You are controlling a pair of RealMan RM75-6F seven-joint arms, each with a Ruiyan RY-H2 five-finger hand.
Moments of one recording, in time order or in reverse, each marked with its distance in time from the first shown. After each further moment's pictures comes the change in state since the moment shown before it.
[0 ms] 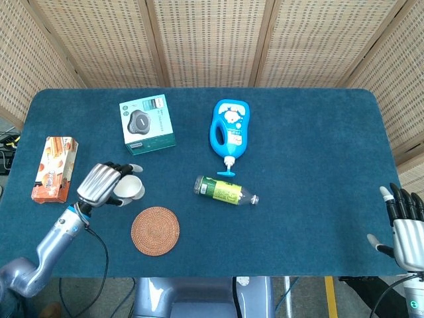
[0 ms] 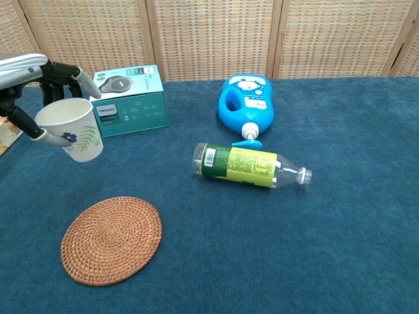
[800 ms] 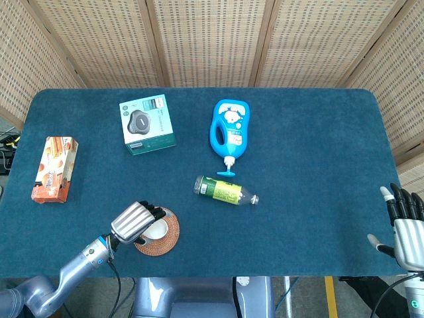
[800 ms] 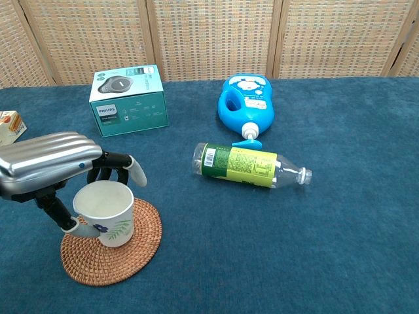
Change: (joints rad) left arm -0.008 -0.147 0.144 0.001 0.135 -0.050 0.157; right arm 0.003 0.005 0.001 0.002 0.009 -0.008 0.012
